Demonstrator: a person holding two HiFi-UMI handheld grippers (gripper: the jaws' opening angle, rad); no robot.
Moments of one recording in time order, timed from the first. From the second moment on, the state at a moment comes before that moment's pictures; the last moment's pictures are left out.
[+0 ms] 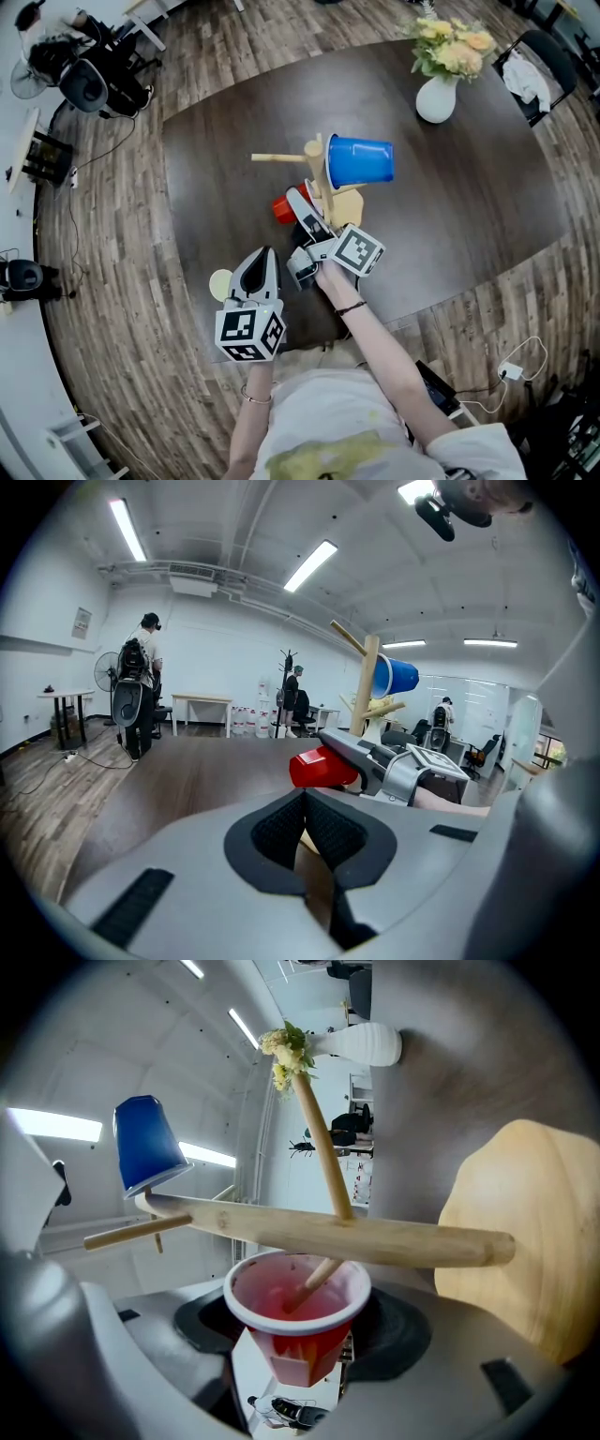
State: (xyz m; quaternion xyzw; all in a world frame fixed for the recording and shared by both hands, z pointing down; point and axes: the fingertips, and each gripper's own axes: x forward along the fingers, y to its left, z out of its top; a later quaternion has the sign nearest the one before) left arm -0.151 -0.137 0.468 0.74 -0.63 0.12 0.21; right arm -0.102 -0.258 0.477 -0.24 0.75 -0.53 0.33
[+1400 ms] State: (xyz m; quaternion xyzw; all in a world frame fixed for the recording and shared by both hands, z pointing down) left arm -0.151 -0.126 0.459 0.73 -0.65 0.10 0.20; right arm -0.096 -0.243 0.515 -0.23 0.66 -0.63 0.33
